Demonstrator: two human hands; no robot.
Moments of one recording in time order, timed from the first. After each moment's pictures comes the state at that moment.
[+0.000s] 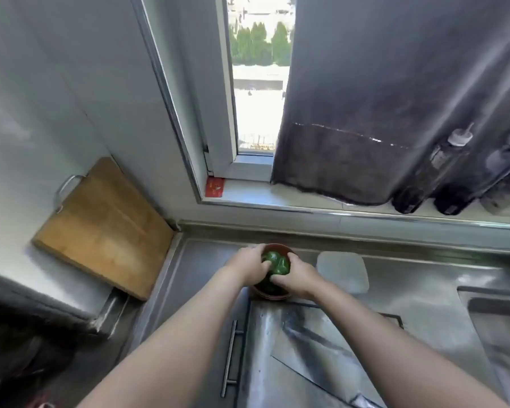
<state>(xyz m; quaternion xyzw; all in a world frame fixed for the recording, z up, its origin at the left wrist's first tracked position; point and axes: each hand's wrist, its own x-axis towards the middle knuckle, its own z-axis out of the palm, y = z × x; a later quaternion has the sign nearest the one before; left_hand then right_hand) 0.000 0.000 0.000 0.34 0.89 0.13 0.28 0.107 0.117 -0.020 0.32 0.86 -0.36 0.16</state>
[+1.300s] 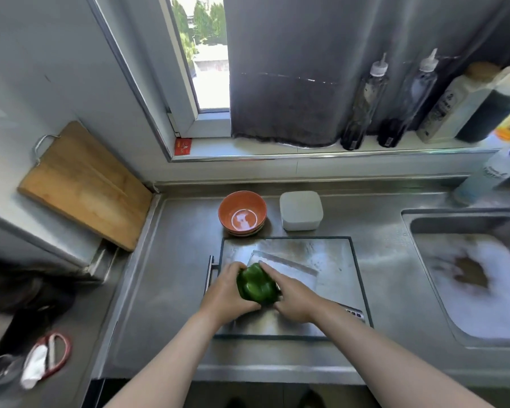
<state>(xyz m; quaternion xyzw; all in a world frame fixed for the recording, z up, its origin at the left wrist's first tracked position) 0.192 -0.111 -0.043 0.34 0.87 0.26 0.25 0.313 0.051 -0.053 0.19 0.86 -0.43 0.18</state>
